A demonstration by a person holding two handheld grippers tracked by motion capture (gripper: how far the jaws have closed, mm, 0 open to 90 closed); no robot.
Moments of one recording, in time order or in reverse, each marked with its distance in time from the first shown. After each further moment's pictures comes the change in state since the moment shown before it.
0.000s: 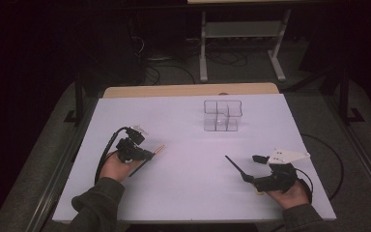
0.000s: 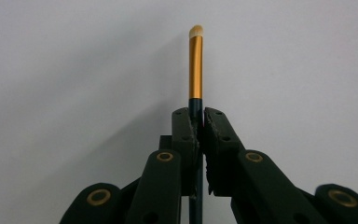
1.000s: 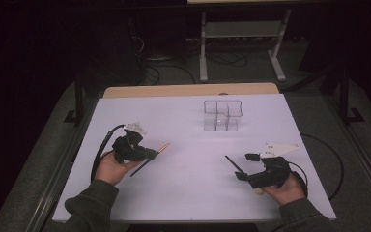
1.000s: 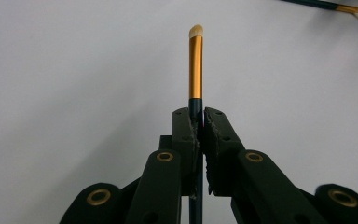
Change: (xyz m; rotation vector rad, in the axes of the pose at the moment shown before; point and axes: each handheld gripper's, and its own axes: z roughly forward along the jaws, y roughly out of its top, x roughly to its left) left arm -0.030 0.005 -0.037 -0.114 -0.097 0.116; right arm 0.005 0.026 0.009 0.059 0.068 0.002
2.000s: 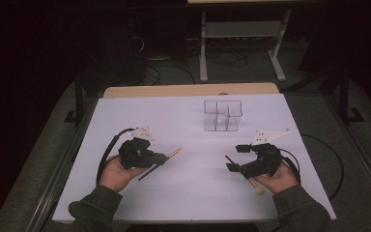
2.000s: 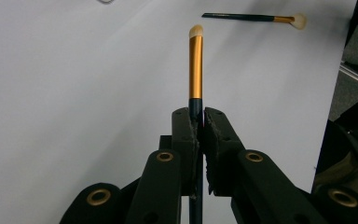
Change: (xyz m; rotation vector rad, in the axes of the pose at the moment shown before) left arm -0.034 0.008 -0.002 -0.057 -0.077 0.097; right arm 0.000 0.041 0.009 0.012 0.087 -0.005
